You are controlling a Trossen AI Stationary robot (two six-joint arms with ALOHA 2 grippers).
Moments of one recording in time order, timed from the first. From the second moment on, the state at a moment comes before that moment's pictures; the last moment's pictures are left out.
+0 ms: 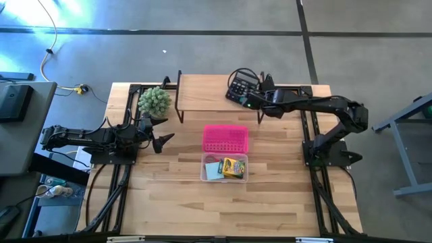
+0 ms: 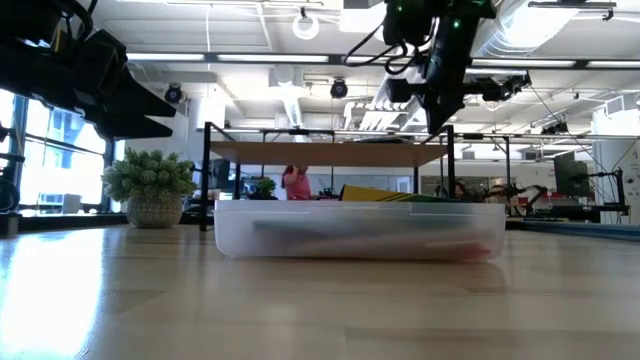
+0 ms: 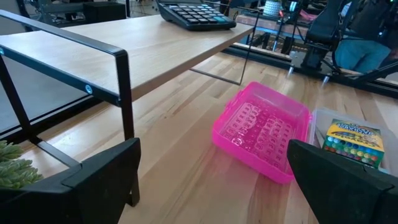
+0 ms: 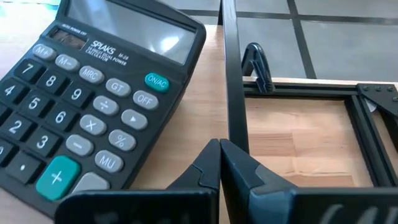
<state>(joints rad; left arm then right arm) 0.11 0.24 0.09 -0.11 -0.45 -0.22 -0.31 1.53 1.24 -0.94 0.76 1.10</state>
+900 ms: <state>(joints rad) 0.11 0.24 0.09 -0.11 -0.45 -0.22 -0.31 1.46 1.24 -0.94 0.81 1.05</state>
